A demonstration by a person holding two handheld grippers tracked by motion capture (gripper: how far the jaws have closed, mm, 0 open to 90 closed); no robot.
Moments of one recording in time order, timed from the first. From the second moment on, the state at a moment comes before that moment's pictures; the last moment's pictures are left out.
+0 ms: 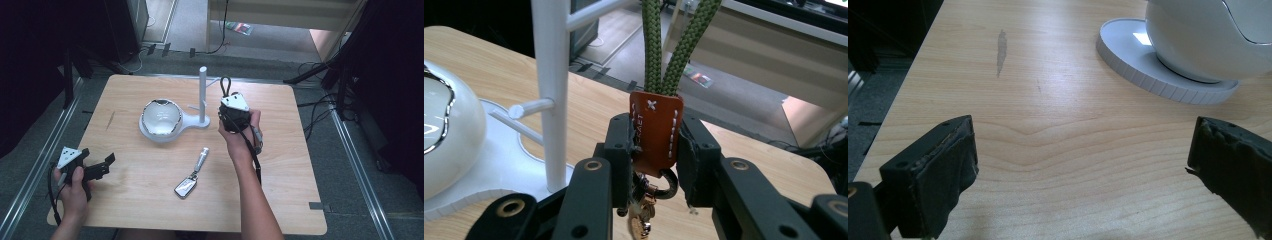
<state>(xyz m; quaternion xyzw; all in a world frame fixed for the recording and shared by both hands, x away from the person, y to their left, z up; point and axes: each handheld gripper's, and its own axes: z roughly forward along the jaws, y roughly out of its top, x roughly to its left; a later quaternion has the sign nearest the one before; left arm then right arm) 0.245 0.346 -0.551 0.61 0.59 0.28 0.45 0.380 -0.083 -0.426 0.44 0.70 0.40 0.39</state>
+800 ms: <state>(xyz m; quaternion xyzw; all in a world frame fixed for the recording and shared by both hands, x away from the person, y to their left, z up) 0.245 0.346 -0.551 0.61 0.59 0.28 0.45 0.393 -0.078 -0.422 0.43 0.72 0.40 0.38</state>
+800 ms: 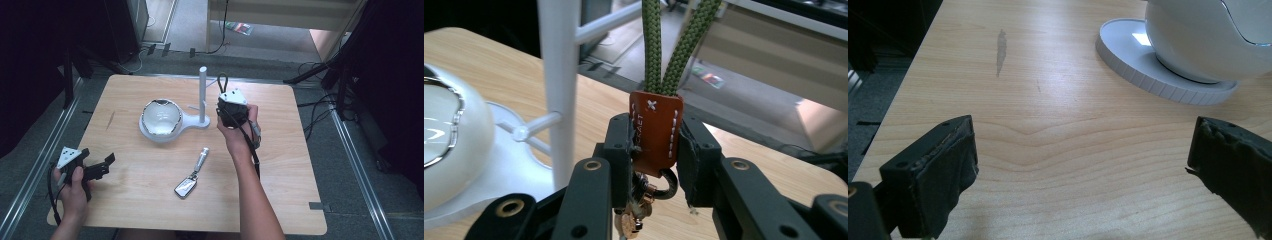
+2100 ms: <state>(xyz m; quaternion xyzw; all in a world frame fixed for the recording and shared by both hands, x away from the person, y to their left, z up) 0.245 0.345 -0.551 0.61 0.58 0.28 0.45 0.437 -0.117 -0.406 0.41 0.75 0.51 0.08</state>
